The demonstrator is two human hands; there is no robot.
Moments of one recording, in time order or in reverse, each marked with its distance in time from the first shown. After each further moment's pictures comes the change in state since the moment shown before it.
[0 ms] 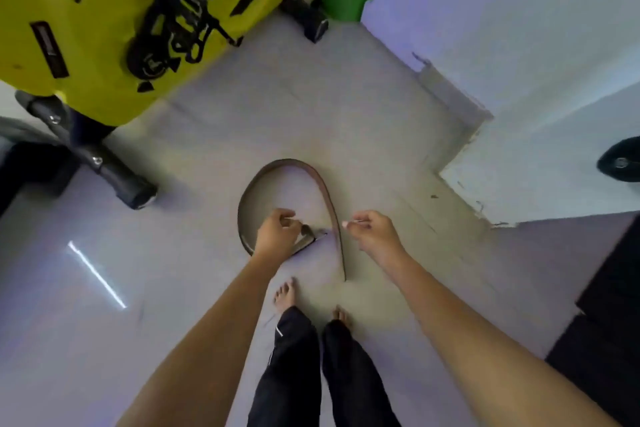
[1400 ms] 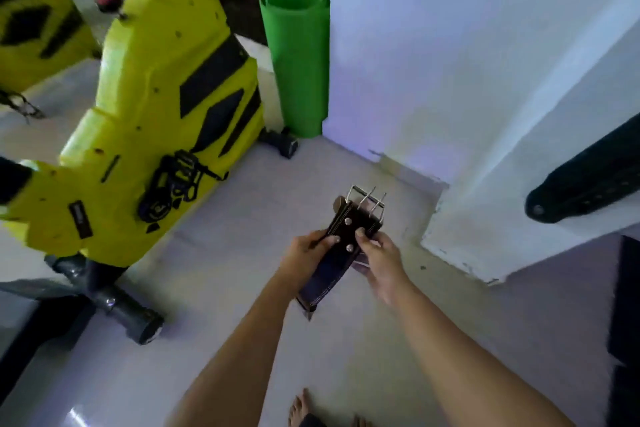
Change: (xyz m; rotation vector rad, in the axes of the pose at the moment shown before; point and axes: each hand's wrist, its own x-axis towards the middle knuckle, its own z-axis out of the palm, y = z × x) left_hand -0.039 0.152 0.026 0.035 -0.296 0.498; right_hand -0.022 -0.082 -0.084 0.818 0.093 -0.164
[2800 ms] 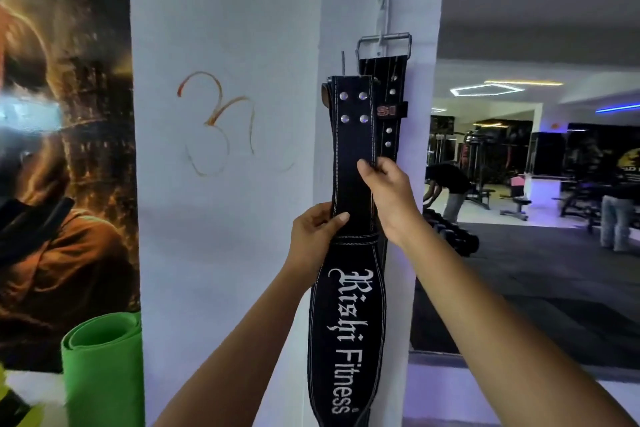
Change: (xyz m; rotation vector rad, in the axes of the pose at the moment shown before) left_hand -0.166 0.542 0.179 -0.462 -0.438 0.993; right_hand -0.358 -0.516 -0.138 -0.097 0.339 -1.304
